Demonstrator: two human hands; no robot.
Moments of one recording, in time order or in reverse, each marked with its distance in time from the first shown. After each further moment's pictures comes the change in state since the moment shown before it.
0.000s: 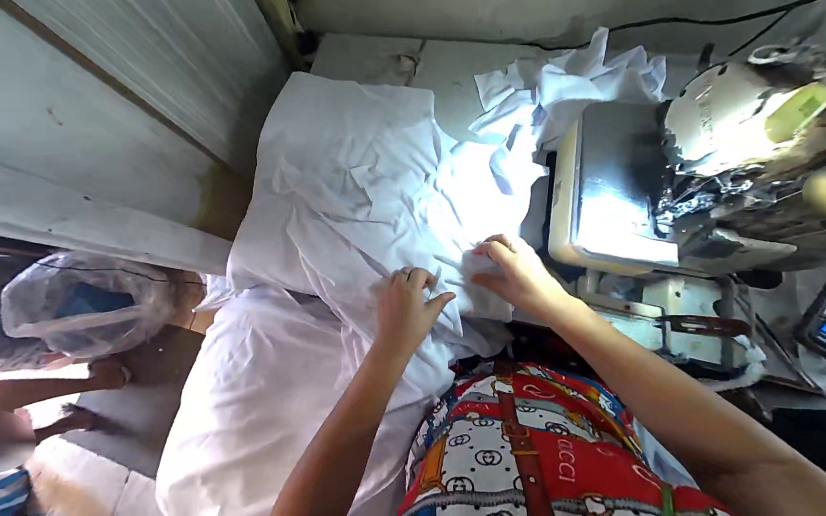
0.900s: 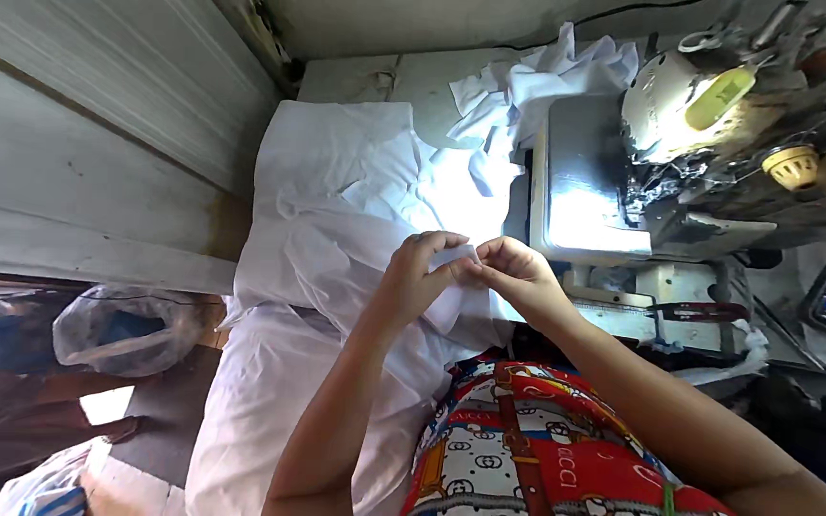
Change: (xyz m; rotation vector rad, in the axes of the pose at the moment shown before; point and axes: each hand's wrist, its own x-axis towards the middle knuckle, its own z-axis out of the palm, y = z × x) left_hand 0.031 0.058 -0.045 -0.259 0.059 0.440; right_hand -0.017 -0.047 -0.023 0.949 0.260 0.155
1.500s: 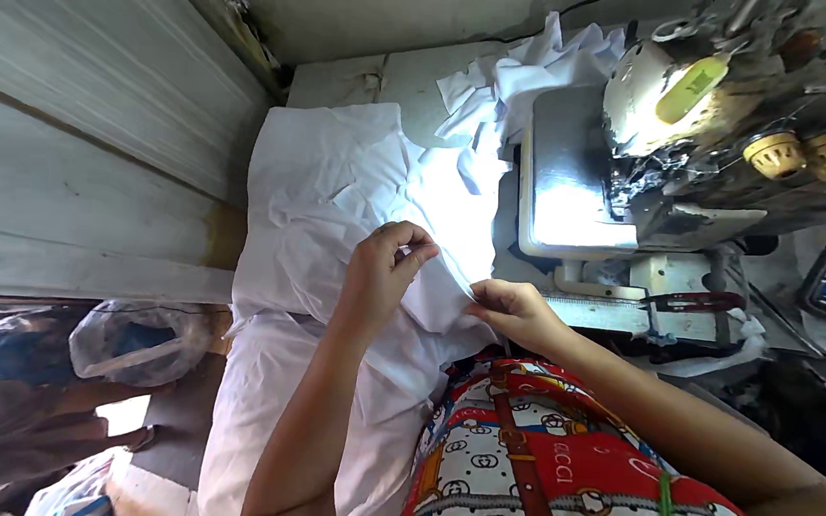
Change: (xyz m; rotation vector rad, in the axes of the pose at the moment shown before) left_hand 0.005 0.020 -0.024 0.119 0.047 -0.052; right_hand -0.034 0.015 -0.015 -0.272 -0.150 0.020
